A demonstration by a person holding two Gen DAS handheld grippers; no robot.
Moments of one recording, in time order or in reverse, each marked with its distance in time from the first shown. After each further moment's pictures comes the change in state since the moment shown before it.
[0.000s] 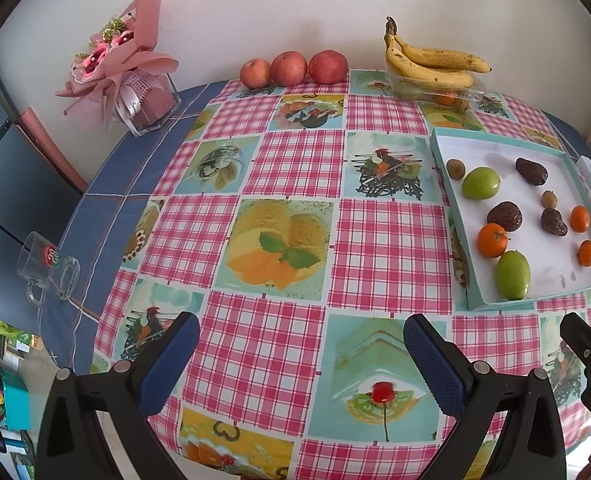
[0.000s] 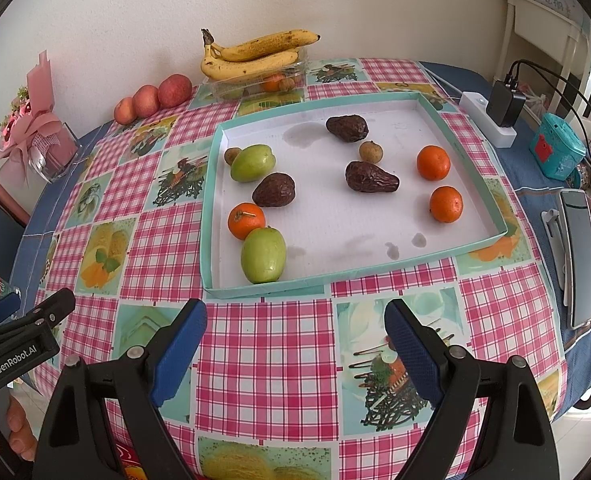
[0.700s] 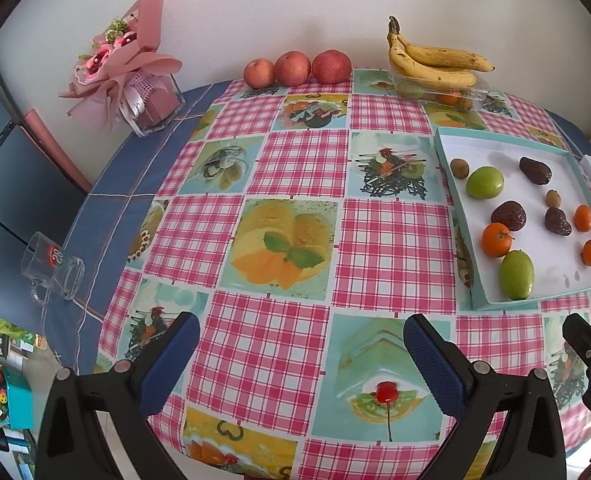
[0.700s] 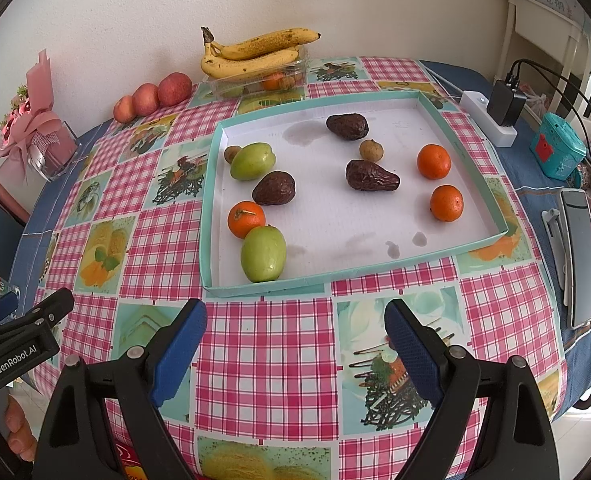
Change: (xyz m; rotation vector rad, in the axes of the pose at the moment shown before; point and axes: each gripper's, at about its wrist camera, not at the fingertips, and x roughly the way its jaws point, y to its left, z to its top) left arm -0.001 0.000 0.000 -0.004 -0.004 0.019; right arm 0.000 0.001 0.001 -0.001 0.002 -0.001
